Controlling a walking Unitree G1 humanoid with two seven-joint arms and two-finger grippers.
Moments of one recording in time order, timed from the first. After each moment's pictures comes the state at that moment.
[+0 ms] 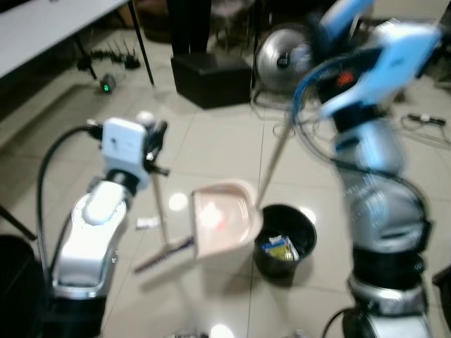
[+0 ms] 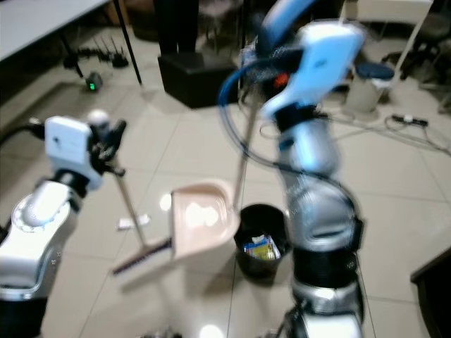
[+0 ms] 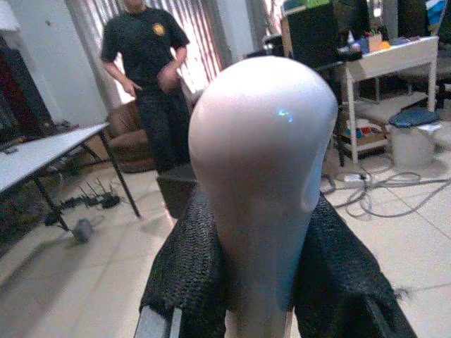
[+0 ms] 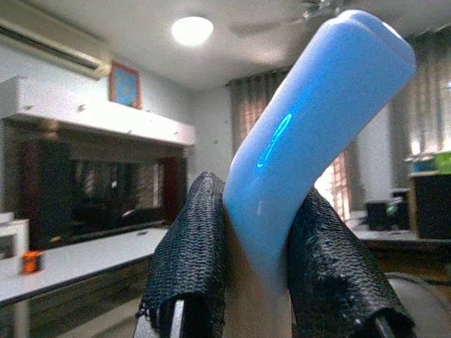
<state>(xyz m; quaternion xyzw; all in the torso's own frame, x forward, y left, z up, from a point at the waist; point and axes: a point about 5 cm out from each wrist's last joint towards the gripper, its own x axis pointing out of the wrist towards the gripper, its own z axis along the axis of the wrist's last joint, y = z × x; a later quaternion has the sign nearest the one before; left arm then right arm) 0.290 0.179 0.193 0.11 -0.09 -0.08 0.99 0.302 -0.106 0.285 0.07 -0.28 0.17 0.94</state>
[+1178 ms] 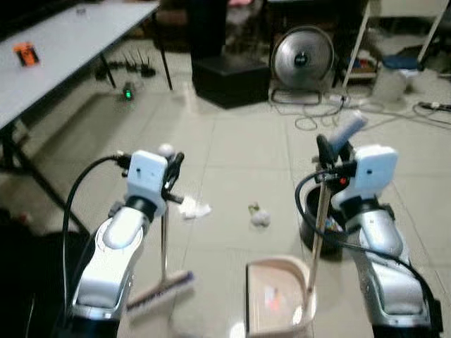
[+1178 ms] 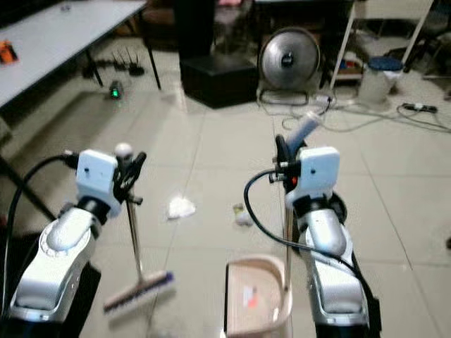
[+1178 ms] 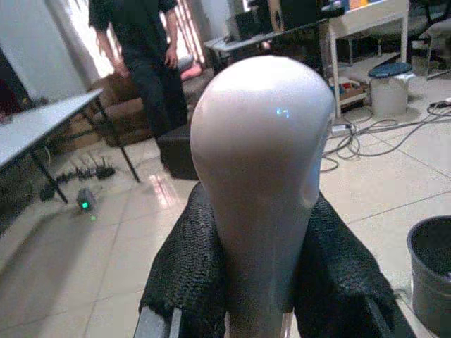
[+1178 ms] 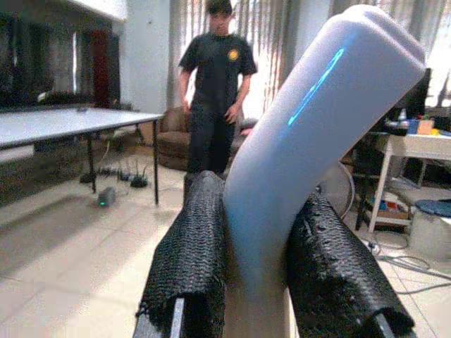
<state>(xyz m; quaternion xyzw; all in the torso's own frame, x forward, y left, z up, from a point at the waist) 0.276 0.159 0.144 0.11 -0.02 -0.11 0.99 0.270 -0.156 0.164 -0.04 -0.12 0.07 0.99</state>
